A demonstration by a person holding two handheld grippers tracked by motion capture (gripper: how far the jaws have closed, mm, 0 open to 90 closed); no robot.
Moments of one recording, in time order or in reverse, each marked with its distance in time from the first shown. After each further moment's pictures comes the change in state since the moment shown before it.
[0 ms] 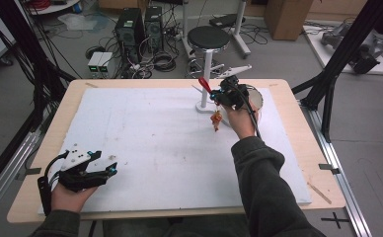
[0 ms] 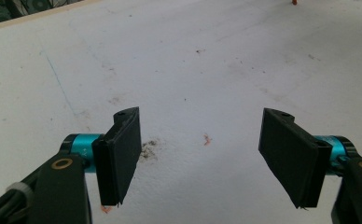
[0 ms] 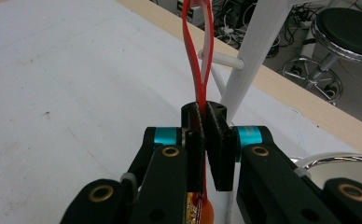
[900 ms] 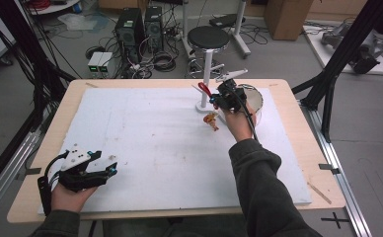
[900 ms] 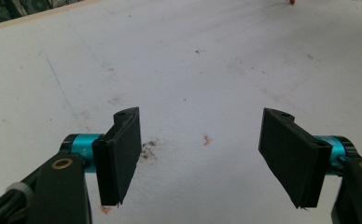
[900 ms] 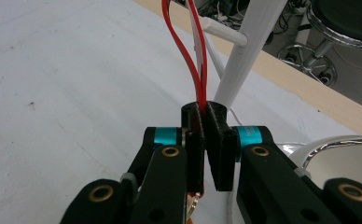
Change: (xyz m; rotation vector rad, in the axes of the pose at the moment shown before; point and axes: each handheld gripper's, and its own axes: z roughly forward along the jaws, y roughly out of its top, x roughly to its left) left arm 0.000 0.000 0.000 0.000 -0.002 0.000; right arm 0.003 -0.009 0.011 0.041 -0.034 0.009
